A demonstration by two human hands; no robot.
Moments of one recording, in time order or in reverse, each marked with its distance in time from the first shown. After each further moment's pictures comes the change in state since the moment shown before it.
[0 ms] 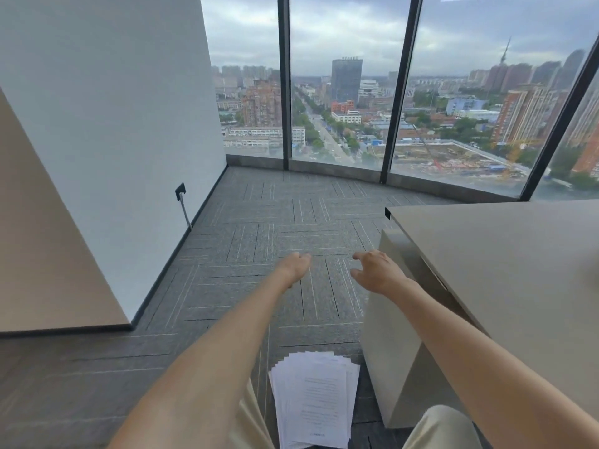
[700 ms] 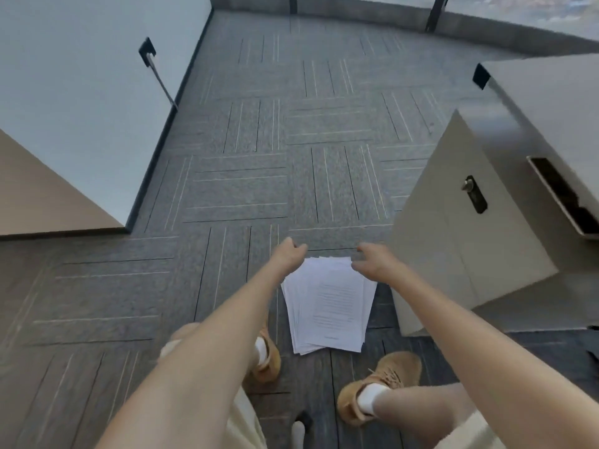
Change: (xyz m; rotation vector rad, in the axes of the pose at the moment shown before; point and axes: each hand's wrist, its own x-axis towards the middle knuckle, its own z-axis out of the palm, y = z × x) left_hand 0.147 -0.183 0.113 -0.021 -0.131 -0.317; right_hand 0.124 0.067 0.247 0.099 -0.513 0.155
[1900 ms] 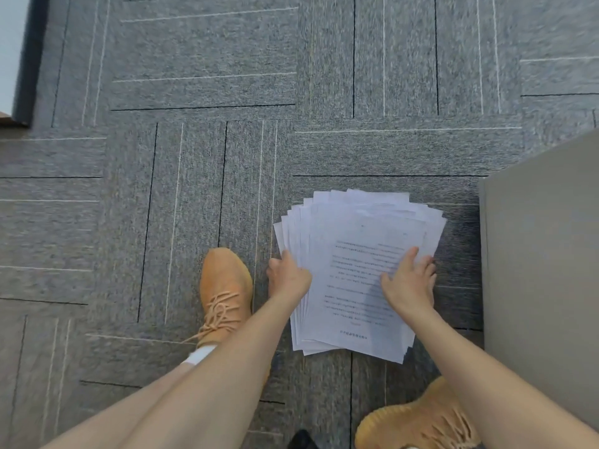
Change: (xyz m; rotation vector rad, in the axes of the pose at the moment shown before) left_hand 0.271 -0.232 0.207 0.149 -0.028 -0.507; right_hand 0.270 0.143 0.304 0.073 -0.104 0.403
